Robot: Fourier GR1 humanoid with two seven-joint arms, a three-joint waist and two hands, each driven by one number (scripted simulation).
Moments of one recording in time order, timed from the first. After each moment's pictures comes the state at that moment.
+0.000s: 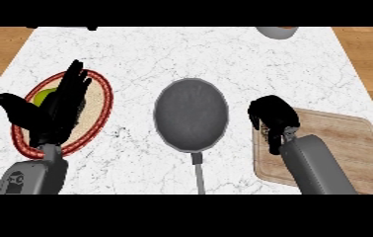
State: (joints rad) left arm -0.18 0.20 0.05 -1.59 0.14 0.09 0.25; right arm -0.37 -0.20 0.19 -1.20 1.19 0.37 -0.02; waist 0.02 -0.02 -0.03
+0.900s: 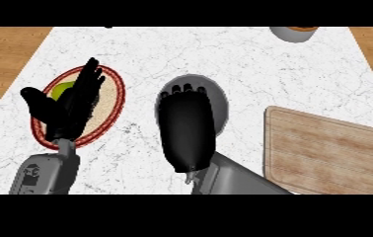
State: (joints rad) left arm -0.22 0.17 0.01 -1.55 0.12 0.08 0.25; right arm -0.70 0.00 0.74 -1.59 1.21 0.24 0.95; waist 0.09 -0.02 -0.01
